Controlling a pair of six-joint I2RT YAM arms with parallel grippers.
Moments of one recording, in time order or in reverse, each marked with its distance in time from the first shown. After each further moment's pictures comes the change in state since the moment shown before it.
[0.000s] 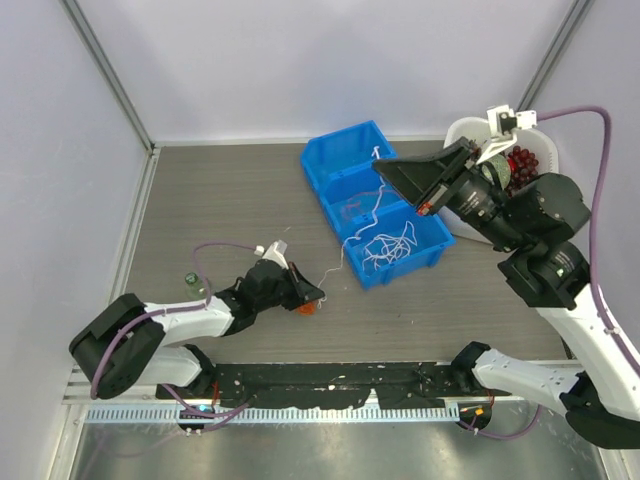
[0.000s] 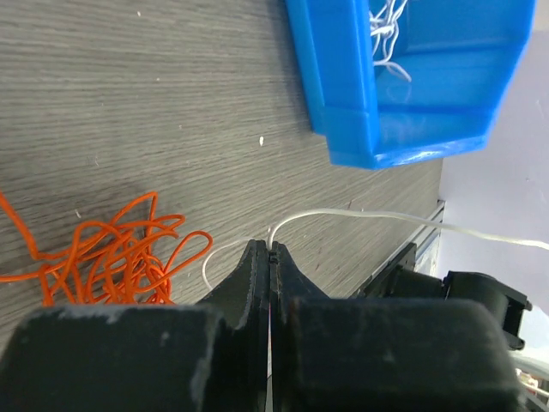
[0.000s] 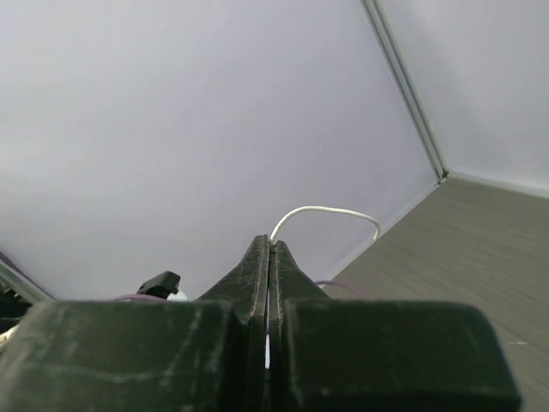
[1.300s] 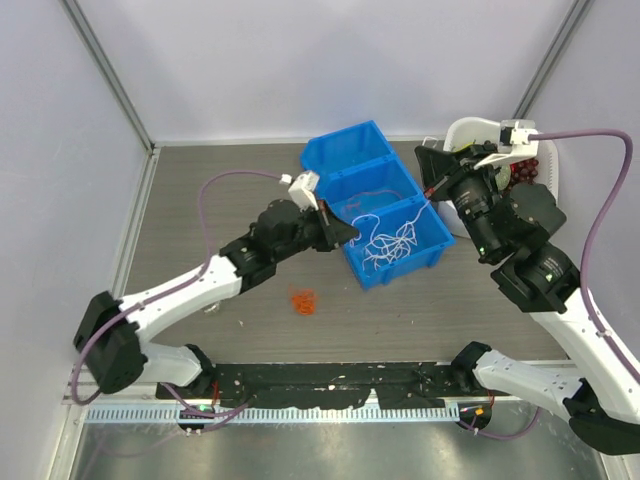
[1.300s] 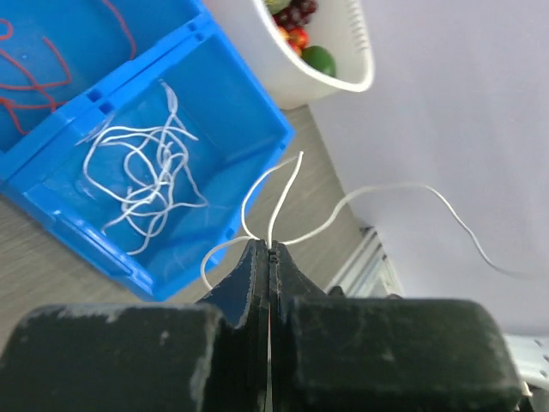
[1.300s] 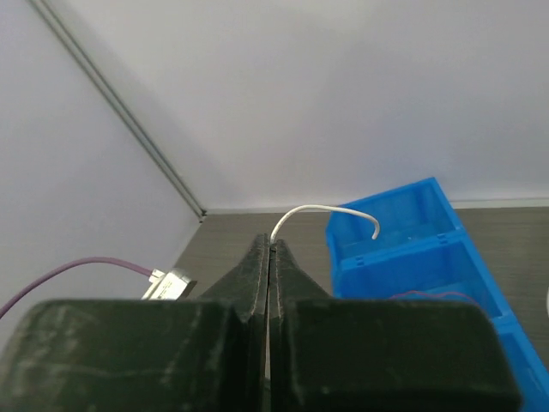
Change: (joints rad) left arm -0.052 -0.007 0.566 -0.266 0.001 0.271; right arm 0.000 -0.064 -0.107 -0.069 0.600 -0.305
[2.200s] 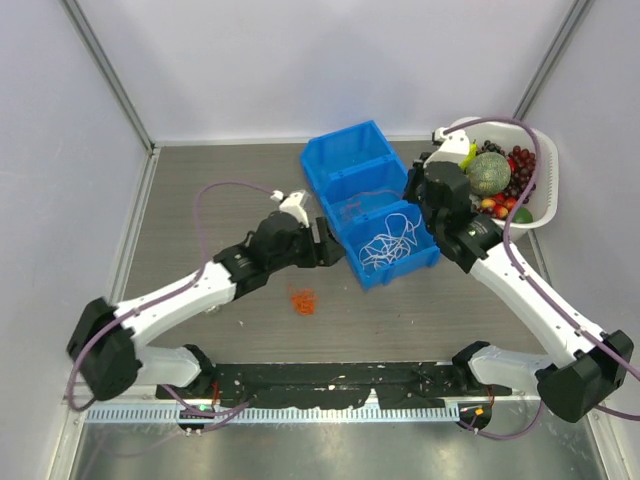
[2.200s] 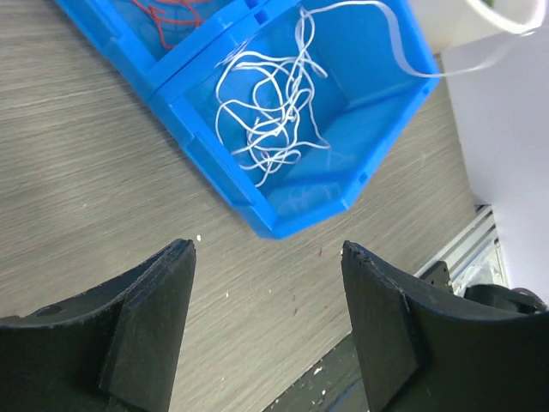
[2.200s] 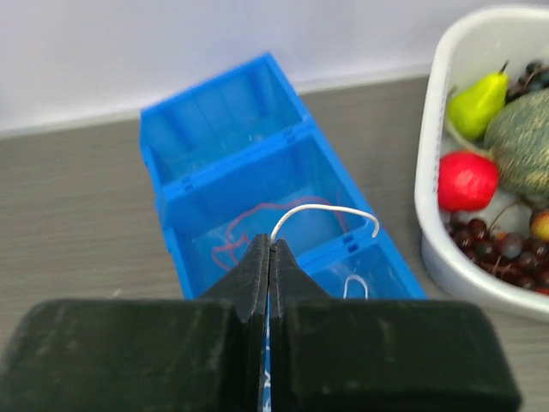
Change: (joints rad) left arm 0.022 0.092 -0.004 -0.217 -0.087 0.098; right arm -0.166 0.245 -0.172 -0.004 0.148 -0.066
